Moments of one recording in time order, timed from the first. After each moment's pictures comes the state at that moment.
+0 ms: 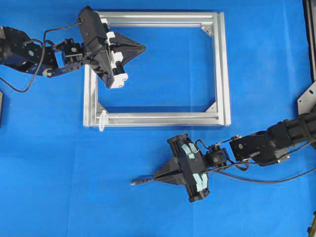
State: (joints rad) left arm 0.28 0.13 0.84 -0.09 -0.72 -0.01; right arm 0.31 0.38 0.73 -0.03 -0.69 0.14
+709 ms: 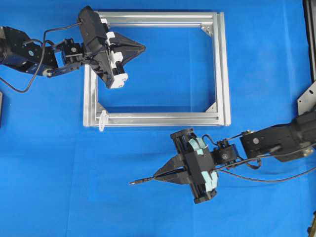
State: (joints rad) left arm 0.28 0.13 0.84 -0.09 -0.72 -0.01; right arm 0.31 0.15 0.74 -0.03 -0.50 0.15
